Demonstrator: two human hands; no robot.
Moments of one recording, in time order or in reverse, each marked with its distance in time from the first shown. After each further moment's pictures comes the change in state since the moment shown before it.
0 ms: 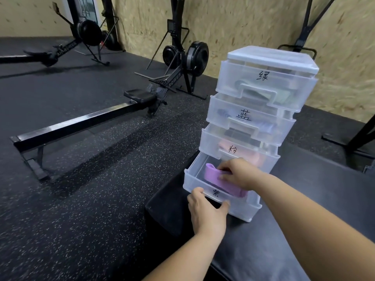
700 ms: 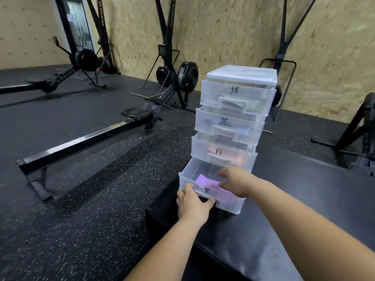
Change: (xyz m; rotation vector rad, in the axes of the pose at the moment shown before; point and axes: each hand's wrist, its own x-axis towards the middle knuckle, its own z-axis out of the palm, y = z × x) left_hand -0.004 0.017 -0.046 0.264 -0.113 0.095; right_hand -0.065 -0.007 -0.002 0.036 -0.006 0.155
